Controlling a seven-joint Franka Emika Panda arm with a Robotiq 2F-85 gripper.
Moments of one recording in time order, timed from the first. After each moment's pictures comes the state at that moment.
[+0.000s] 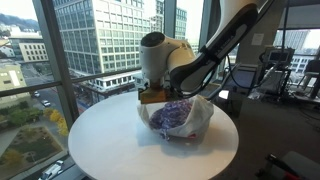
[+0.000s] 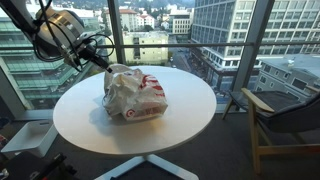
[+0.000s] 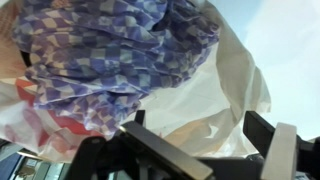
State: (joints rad) arm 0.40 0.33 0.11 -2.04 -1.00 2.52 1.61
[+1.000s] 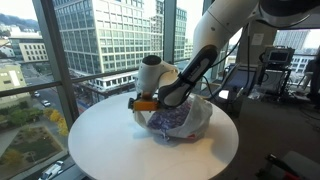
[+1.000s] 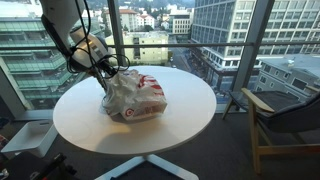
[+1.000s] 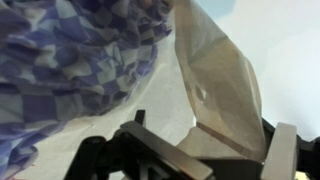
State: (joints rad) arm 0.29 0.68 0.13 -1.74 -0.92 2.78 1.42
